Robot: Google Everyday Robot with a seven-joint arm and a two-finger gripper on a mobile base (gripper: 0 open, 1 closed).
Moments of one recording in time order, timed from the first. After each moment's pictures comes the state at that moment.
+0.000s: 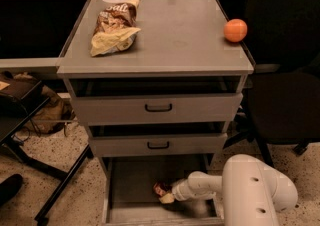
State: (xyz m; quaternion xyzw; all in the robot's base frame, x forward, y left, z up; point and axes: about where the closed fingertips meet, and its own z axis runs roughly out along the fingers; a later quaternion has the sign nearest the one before) arm 0.563 -0.051 0.113 -0.39 0.87 0.21 0.22
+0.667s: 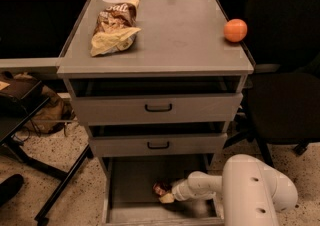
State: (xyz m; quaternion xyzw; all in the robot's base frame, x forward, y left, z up) arm 0.563 -0.051 0.113 -0.39 0.87 0.21 0.22
